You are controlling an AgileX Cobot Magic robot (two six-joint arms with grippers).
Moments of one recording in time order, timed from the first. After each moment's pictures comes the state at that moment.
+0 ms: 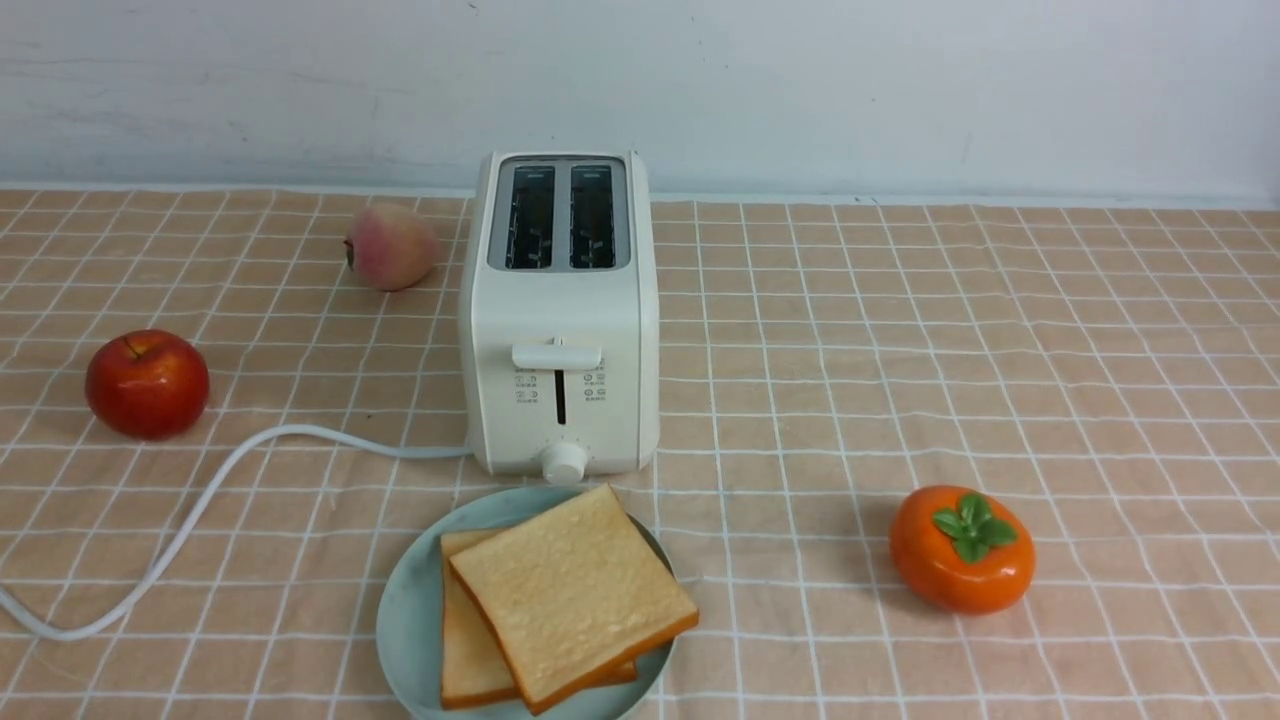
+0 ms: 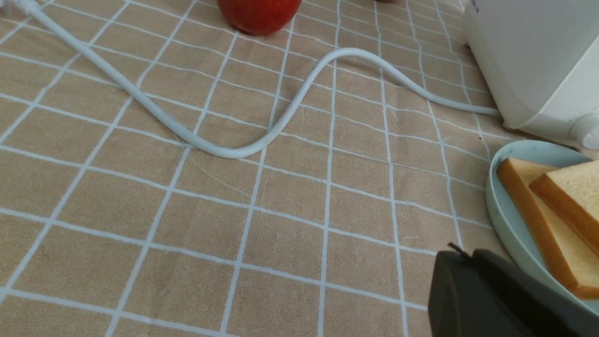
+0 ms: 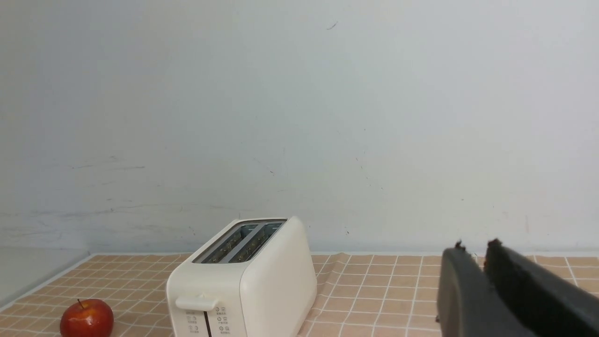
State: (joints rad) right arm 0.34 0.09 -0.38 -0.04 0.17 0.20; left arm -0.03 -0.01 0.03 0.00 0.38 -0.38
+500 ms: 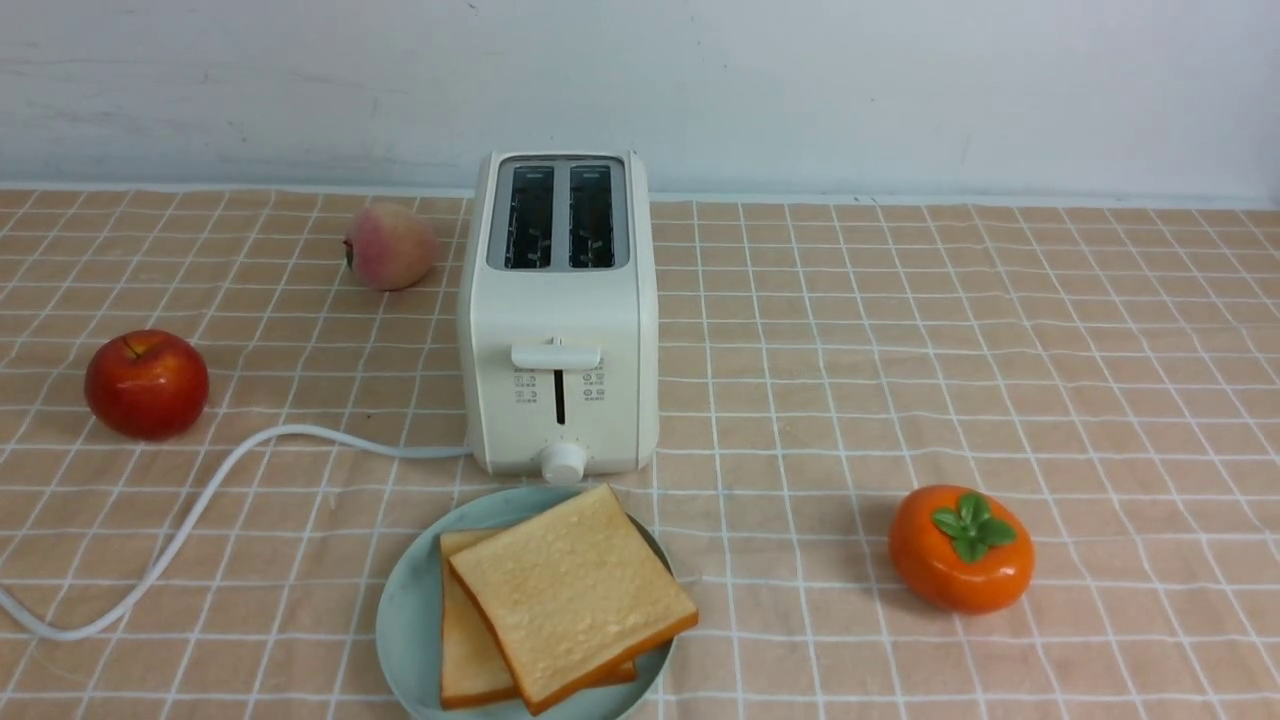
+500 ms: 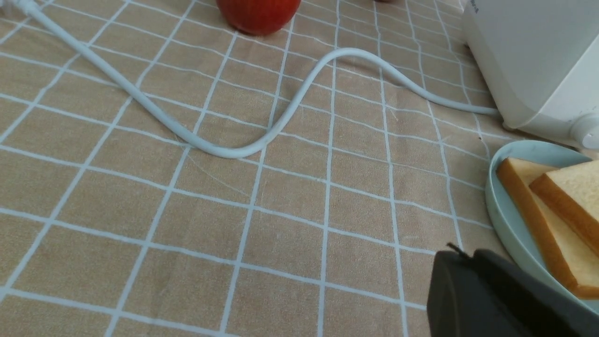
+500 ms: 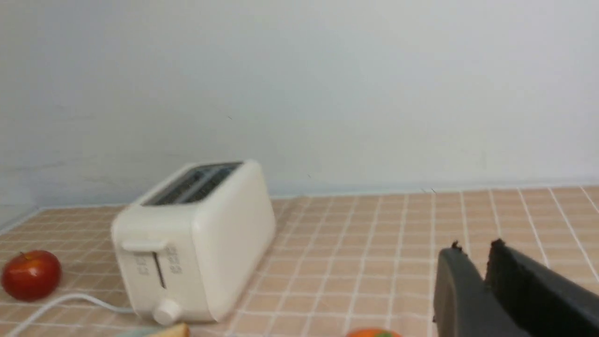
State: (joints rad) right arm 0.25 0.08 -0.29 -0.04 0.27 0.20; left arm -0.03 -0.01 0.03 0.00 0.38 -0.38
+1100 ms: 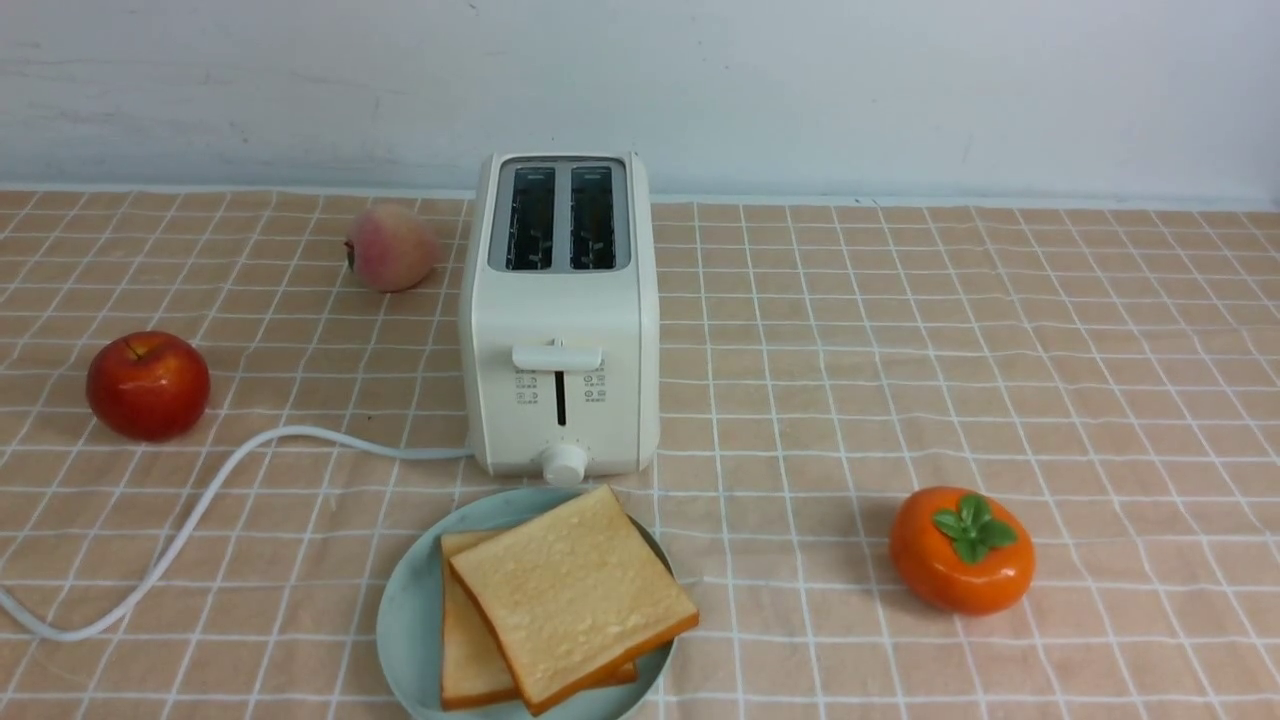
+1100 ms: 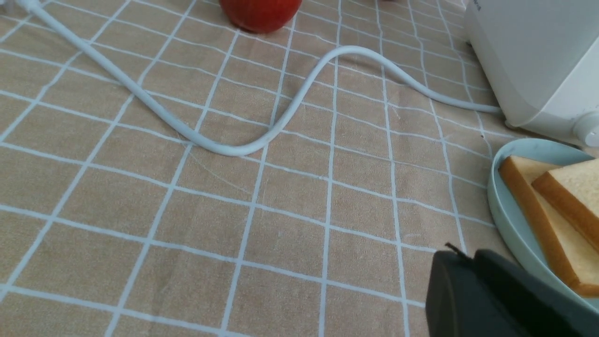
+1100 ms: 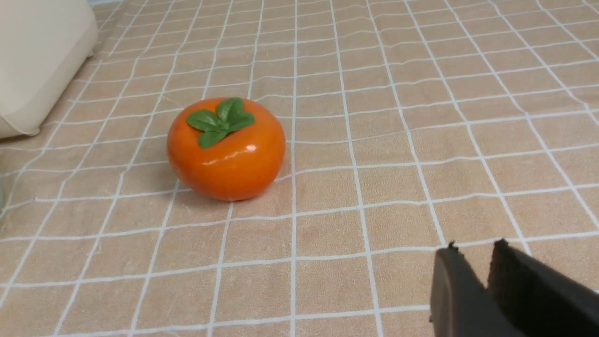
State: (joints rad) right arm 0.08 -0.01 0.02 -0.07 0.38 0.20; left arm -0.03 -0.01 0.03 0.00 0.39 -0.38
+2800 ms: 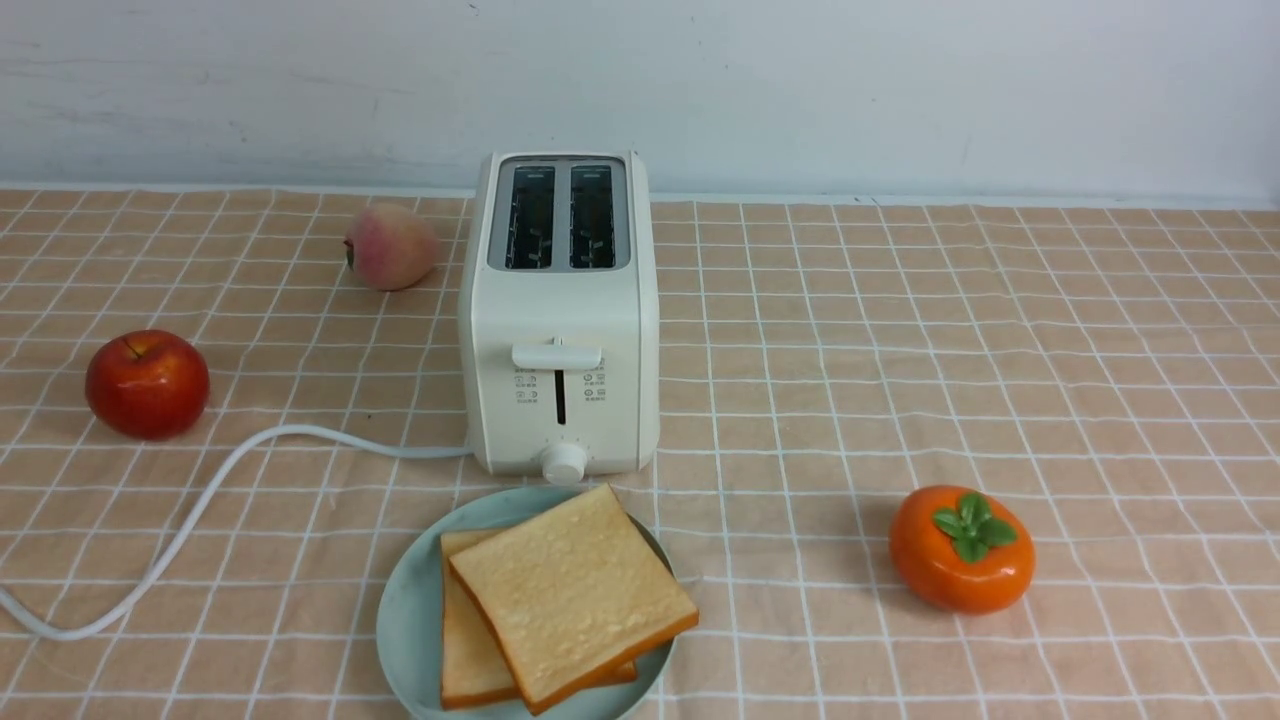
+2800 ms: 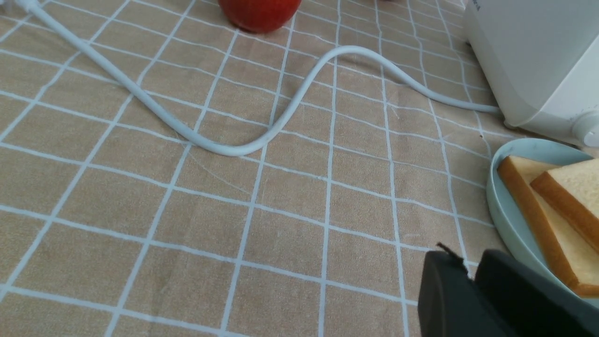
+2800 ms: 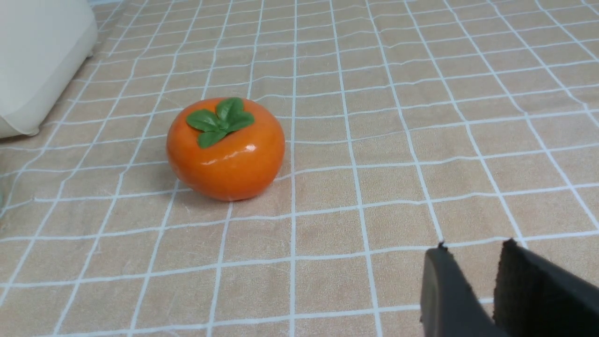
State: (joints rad) right arm 0.08 -0.01 0.02 -0.07 0.38 0.20; left arm -0.03 -0.01 0.03 0.00 0.39 -0.38
